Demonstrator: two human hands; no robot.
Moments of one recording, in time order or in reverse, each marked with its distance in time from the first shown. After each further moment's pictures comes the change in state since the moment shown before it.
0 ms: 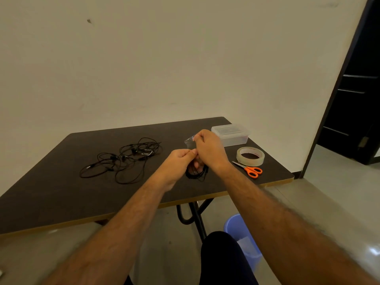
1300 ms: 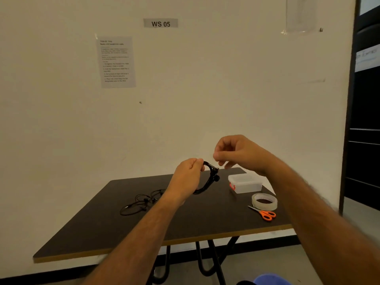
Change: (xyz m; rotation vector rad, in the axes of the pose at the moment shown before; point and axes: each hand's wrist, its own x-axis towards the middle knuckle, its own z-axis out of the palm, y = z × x) left_hand -0.095 0.124 -0.015 0.238 0.339 0.226; right_hand -0.058 -0.130 -0.158 0.166 -0.351 -0.367
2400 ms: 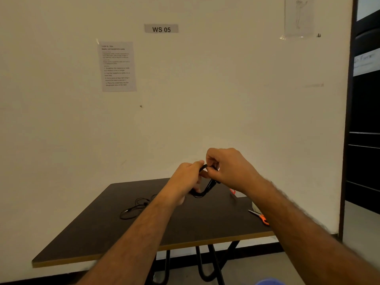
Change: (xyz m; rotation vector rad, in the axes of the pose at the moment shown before) left_hand 0.002 0.018 -0.007 -0.149 -0.094 -0.188; right_hand 0.000 0.001 0.040 -0.593 0.207 -0.243
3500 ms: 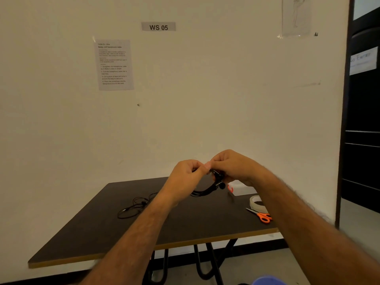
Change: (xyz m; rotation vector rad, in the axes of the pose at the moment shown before) left_hand -0.010 -0.008 -0.005 0.184 -0.017 0.320; right_hand 0.004 0.011 -0.010 0.644 -0.330 0.501
